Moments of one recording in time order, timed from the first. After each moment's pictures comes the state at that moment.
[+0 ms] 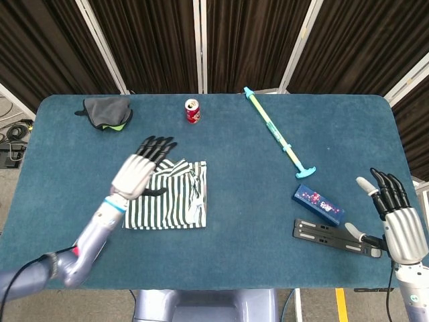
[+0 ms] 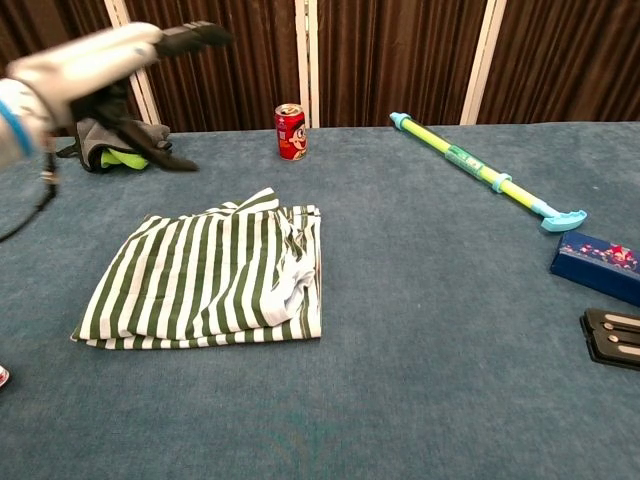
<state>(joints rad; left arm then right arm) -0.69 -1.44 -0.17 -1.57 1.36 1.19 0.13 0.14 -1.12 0.10 -1.58 -1.67 1.68 0.20</state>
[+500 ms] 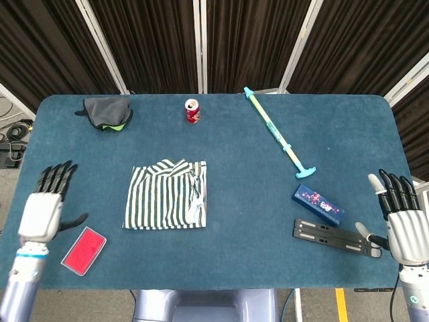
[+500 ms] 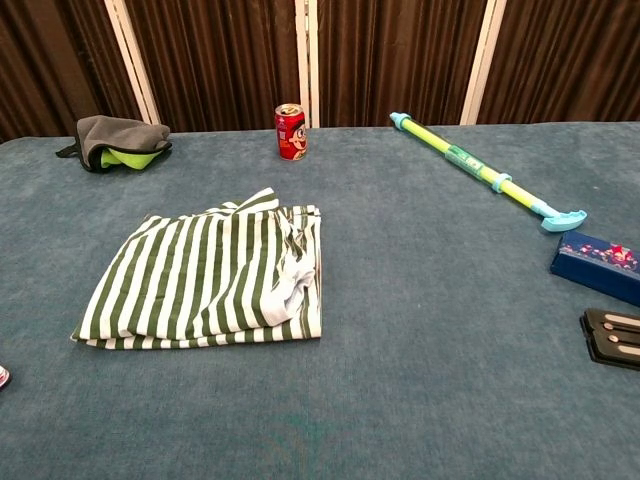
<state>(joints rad) -0.29 -1.21 0.02 -1.82 1.39 1.58 0.23 0.12 -1.11 0.10 -1.63 -1.61 1.66 -0.03</state>
